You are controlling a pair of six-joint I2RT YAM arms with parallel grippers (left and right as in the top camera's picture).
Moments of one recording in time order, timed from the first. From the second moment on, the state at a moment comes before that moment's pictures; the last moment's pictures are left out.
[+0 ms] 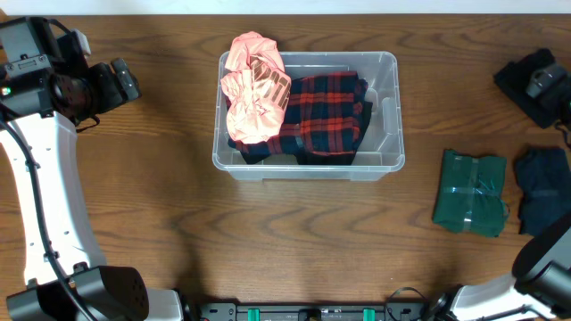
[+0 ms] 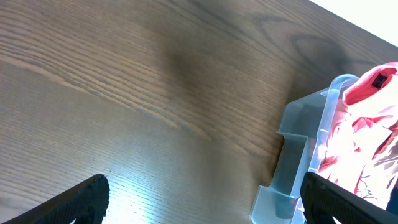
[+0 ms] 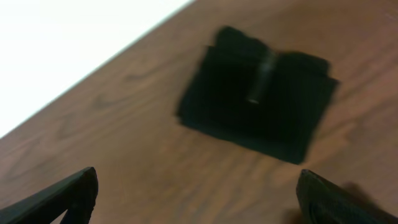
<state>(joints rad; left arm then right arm) 0.32 1.60 1.69 -1.09 0.17 -0.14 -0.60 1.76 1.33 -0.28 -0.28 0.22</state>
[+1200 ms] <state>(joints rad) 0.32 1.60 1.69 -1.09 0.17 -0.14 -0.74 2.19 1.33 0.16 -0.31 0.21</state>
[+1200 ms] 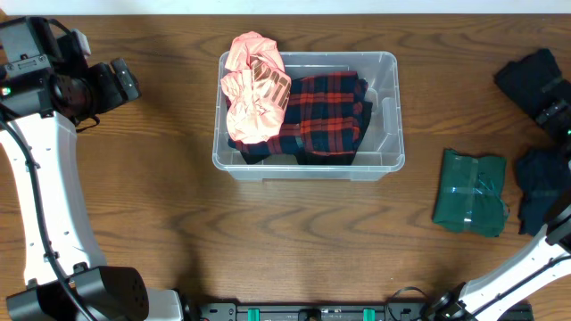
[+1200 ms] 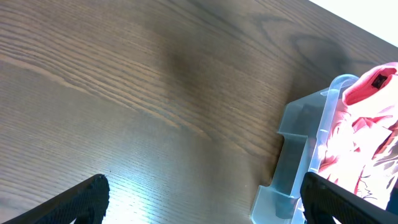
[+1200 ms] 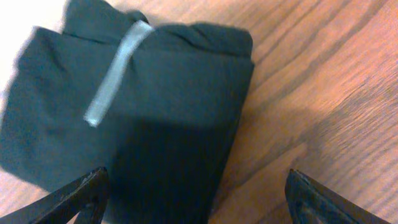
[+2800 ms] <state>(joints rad) 0.32 1.60 1.69 -1.09 0.17 -0.14 -0.38 1.55 1.36 -0.06 -0.81 0.36</state>
